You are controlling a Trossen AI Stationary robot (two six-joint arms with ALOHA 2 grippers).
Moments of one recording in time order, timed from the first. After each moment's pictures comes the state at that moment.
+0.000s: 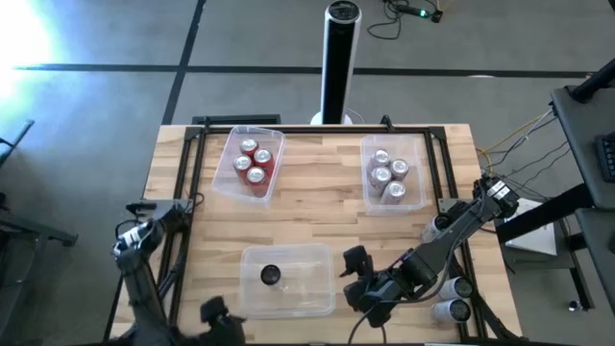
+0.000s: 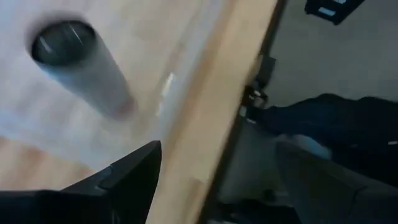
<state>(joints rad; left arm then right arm) -1.06 2.06 2.13 -1.42 -0.61 -1.41 0.65 1.78 1.53 -0.80 0.31 0.12</state>
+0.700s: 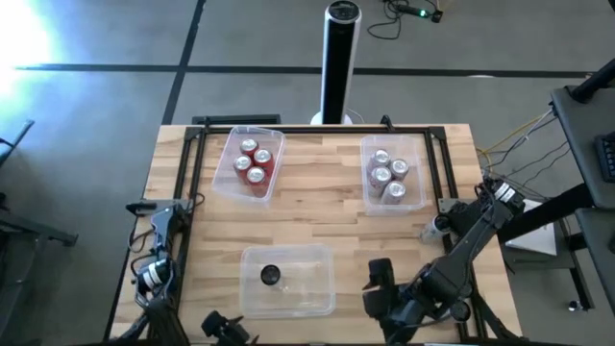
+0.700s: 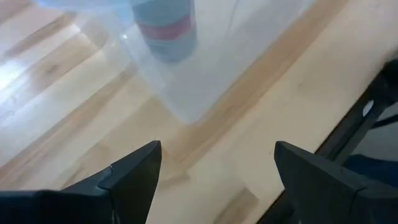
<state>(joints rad) -1.12 2.41 2.10 -1.54 -0.65 -2.00 0.79 1.77 1.54 -0.94 0.31 0.54</state>
